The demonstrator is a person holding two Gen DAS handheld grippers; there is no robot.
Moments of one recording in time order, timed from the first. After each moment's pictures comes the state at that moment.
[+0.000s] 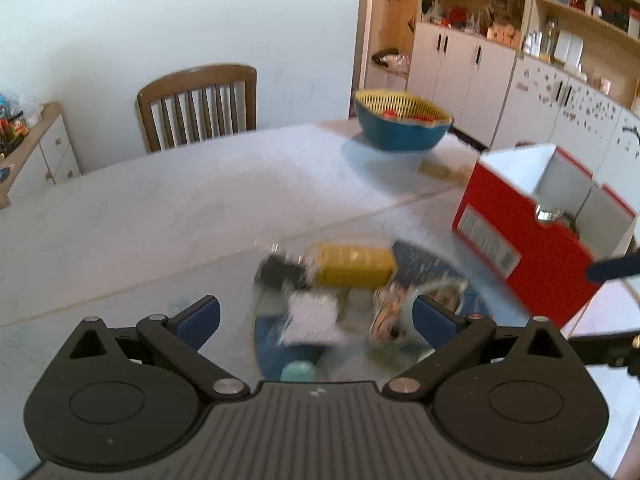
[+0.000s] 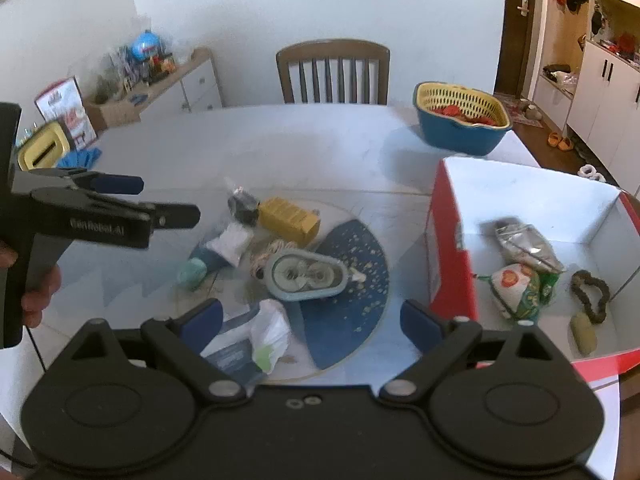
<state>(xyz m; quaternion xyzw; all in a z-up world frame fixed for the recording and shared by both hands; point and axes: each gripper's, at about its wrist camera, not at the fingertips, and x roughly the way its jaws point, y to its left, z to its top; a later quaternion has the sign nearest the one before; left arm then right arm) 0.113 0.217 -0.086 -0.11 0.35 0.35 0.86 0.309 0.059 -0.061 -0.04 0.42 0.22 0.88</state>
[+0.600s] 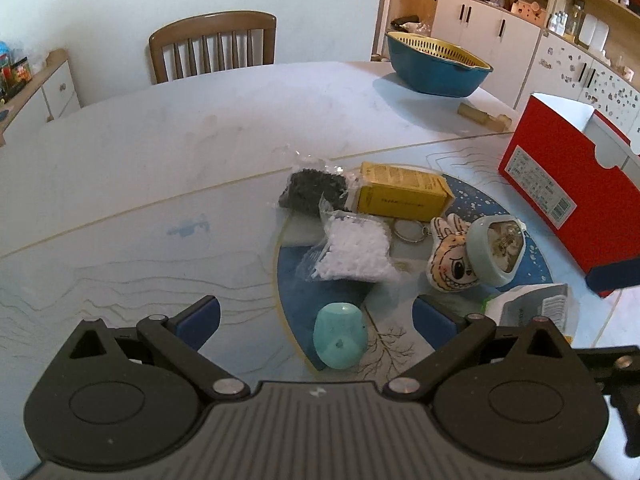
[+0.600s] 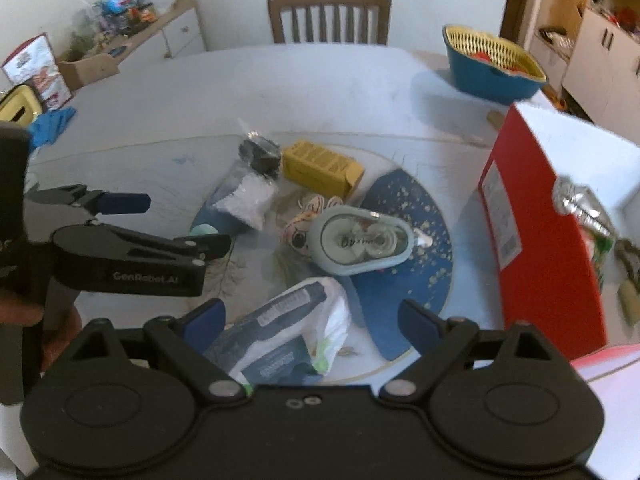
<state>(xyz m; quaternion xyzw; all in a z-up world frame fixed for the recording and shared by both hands) 0.099 0.246 -0.150 -0.15 0.38 0.36 0.84 0.324 0.132 -0.107 -0.05 0.49 0.18 0.85</state>
